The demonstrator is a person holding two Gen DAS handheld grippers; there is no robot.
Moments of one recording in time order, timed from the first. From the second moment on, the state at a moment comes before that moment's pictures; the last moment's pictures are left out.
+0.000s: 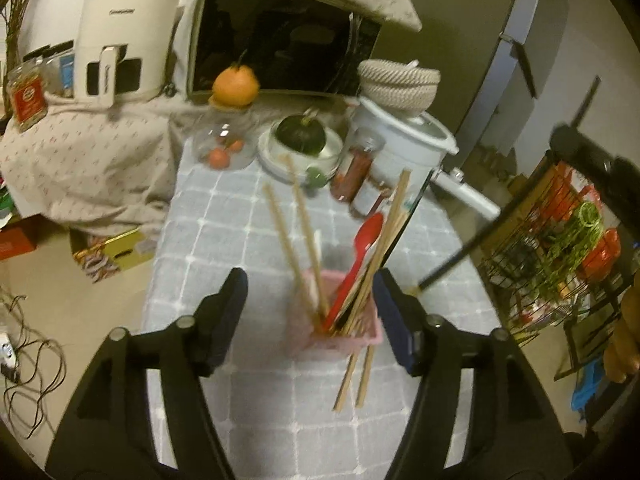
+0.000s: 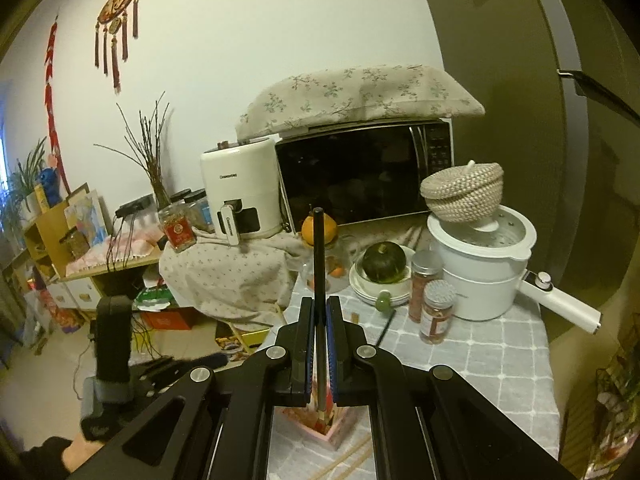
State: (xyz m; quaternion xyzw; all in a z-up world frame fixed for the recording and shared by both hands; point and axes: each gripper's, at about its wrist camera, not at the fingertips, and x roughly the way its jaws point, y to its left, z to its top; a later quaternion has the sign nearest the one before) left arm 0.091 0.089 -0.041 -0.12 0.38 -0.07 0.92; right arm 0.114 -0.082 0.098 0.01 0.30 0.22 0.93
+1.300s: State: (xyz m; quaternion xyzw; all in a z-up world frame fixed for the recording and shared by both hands) left arm 0.083 0.102 -0.063 -0.13 0.43 -0.06 0.89; right arm 0.184 -0.074 0.011 0.06 0.41 0.19 0.89
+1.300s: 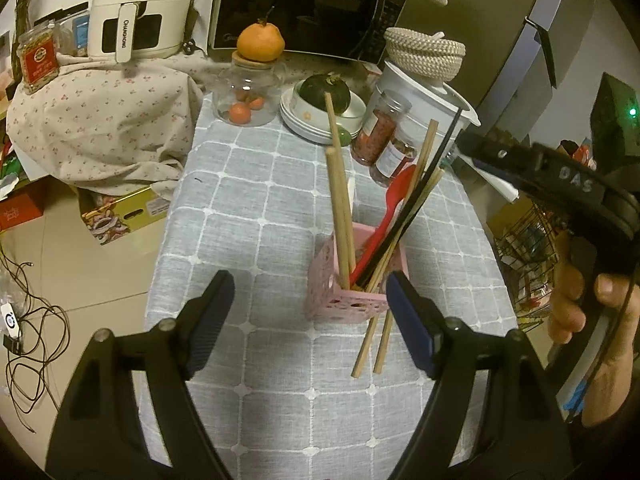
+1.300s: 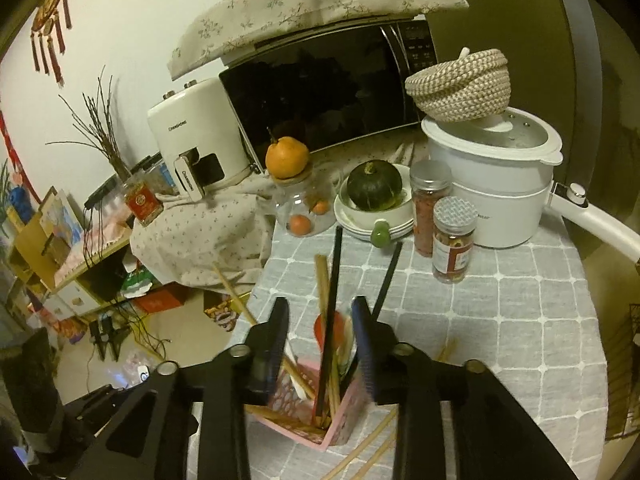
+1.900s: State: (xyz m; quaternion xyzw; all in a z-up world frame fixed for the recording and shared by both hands) left arm 0.083 0.079 -0.084 -0.09 0.45 -0.06 0.89; right arm 0.167 -0.147 -0.017 0.05 0.42 0.11 0.90
